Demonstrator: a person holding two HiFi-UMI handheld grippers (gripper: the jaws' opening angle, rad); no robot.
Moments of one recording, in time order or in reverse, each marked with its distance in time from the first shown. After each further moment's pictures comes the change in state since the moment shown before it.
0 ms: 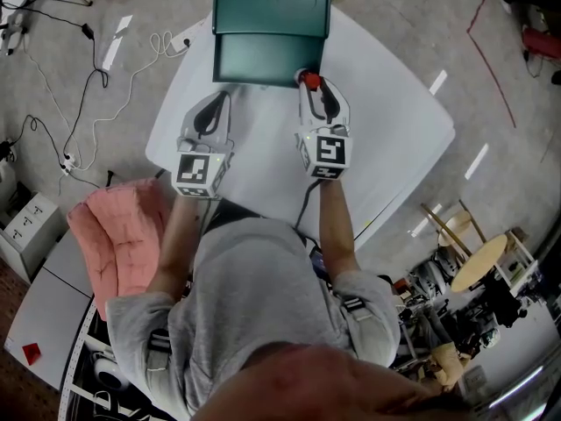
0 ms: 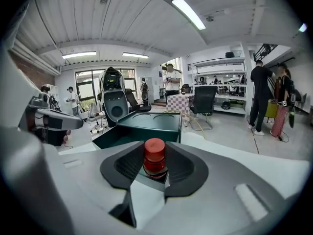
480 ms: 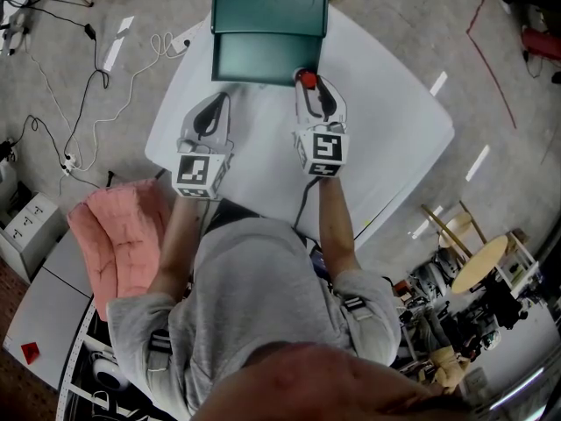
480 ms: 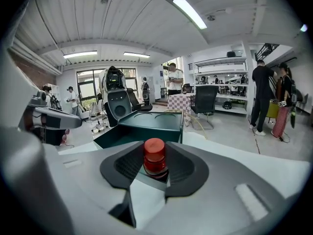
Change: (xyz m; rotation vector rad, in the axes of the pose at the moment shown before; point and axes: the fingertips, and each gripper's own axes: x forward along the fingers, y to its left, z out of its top) left arm -0.008 -0.006 -0.003 0.006 -0.002 0.009; right arm -0.001 0.006 -0.004 -0.006 0.003 0.014
